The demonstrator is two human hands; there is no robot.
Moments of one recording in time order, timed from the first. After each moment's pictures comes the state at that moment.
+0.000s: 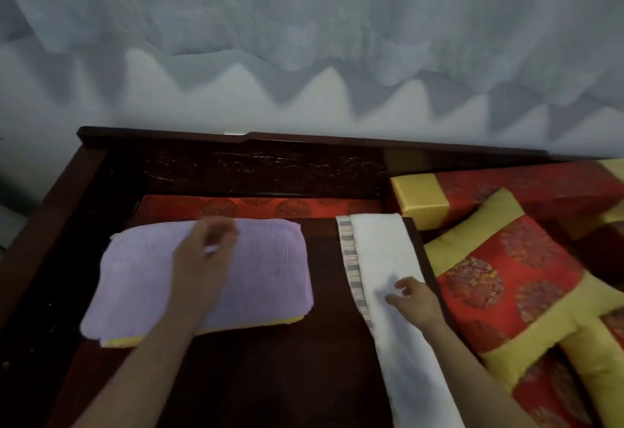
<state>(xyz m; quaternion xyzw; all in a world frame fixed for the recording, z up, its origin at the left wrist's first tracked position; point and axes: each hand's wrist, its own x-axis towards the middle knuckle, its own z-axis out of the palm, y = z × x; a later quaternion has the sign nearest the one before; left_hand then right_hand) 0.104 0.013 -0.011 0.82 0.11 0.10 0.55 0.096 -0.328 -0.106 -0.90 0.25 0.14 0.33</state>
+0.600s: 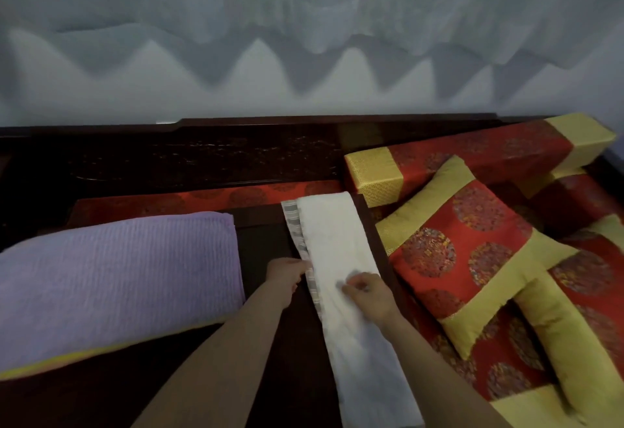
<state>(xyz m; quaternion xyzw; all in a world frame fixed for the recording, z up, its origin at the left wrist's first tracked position) 0.149 -0.207 -0.139 0.64 0.30 -0.29 0.64 0.078 -0.366 -0.133 -0.86 0.23 0.11 0.43</state>
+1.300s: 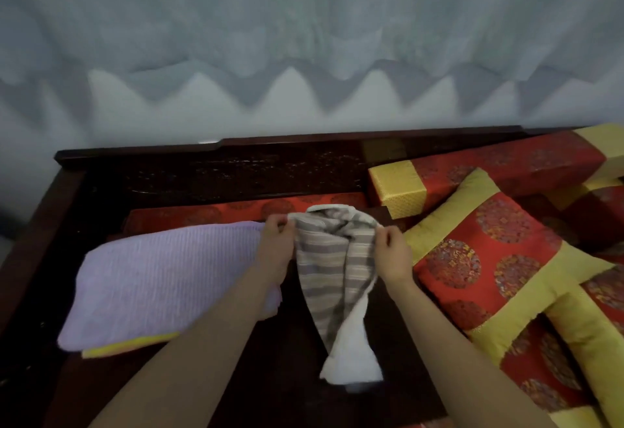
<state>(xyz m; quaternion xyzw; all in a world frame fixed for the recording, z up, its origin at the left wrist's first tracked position) 0.164 -0.136 -0.057 0.68 0.18 -0.12 0.70 0.122 -0.332 -0.061 -0.85 0.23 -0.10 0.46</state>
